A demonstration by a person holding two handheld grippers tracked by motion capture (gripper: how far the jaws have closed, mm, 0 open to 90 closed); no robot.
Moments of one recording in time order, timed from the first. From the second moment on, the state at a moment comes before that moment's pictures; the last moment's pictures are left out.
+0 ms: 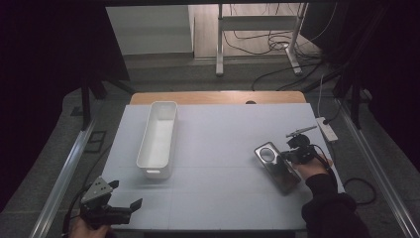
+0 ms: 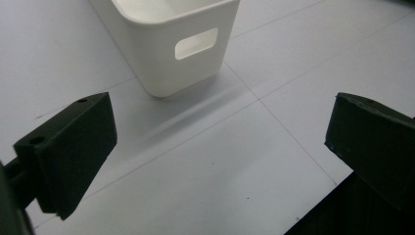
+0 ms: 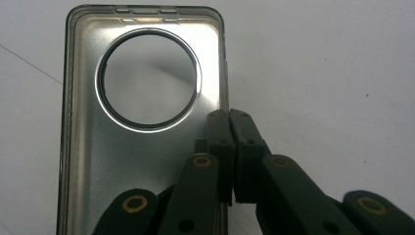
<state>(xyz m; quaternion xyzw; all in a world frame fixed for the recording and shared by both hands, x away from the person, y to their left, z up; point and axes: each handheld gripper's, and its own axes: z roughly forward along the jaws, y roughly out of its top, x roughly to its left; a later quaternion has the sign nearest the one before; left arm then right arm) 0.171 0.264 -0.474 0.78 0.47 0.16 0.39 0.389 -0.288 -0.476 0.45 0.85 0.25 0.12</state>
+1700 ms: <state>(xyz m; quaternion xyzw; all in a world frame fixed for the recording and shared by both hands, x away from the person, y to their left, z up) 0.233 0.176 -0.460 0.82 0.38 0.11 0.43 0.360 -0.249 -0.426 0.41 0.82 0.37 0.15</state>
